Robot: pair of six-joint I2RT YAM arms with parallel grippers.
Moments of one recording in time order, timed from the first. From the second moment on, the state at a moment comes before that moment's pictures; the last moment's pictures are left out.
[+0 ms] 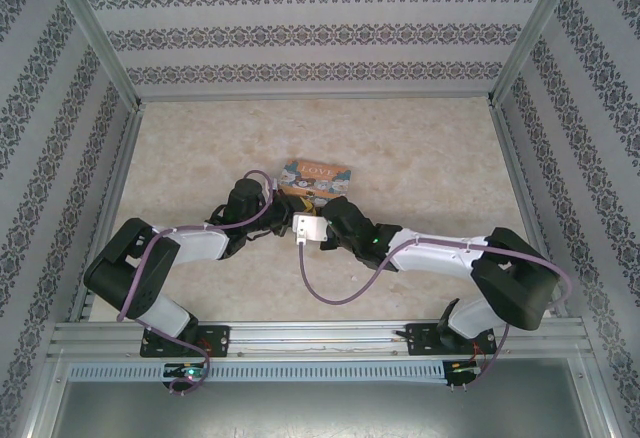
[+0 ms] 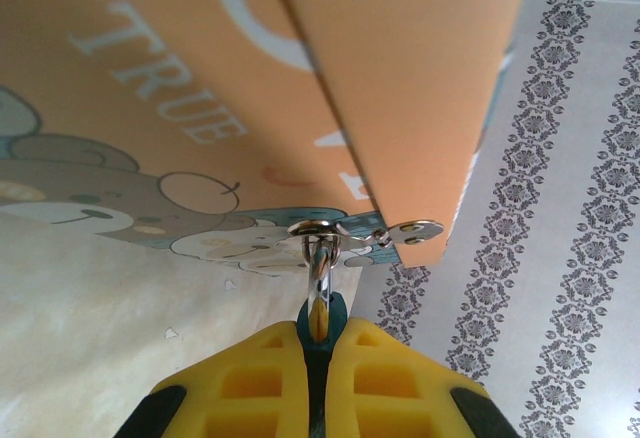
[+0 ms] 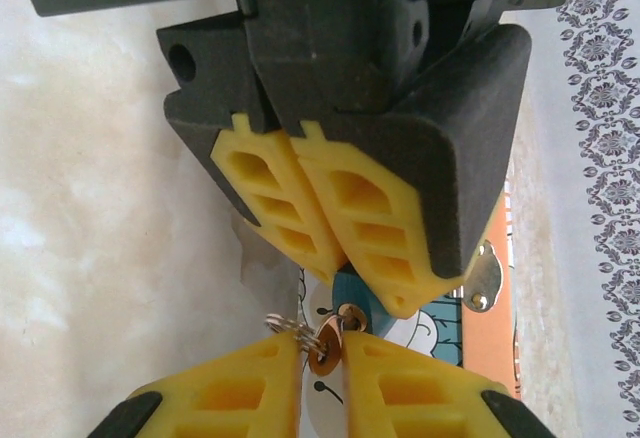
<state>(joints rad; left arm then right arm) -0.49 1.55 0.56 0.55 0.50 -1.43 0.92 1.48 0.73 0.12 0.20 -0.82</state>
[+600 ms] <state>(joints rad) -0.49 1.55 0.56 0.55 0.47 -1.45 0.92 1.51 0.73 0.16 0.21 -0.78</state>
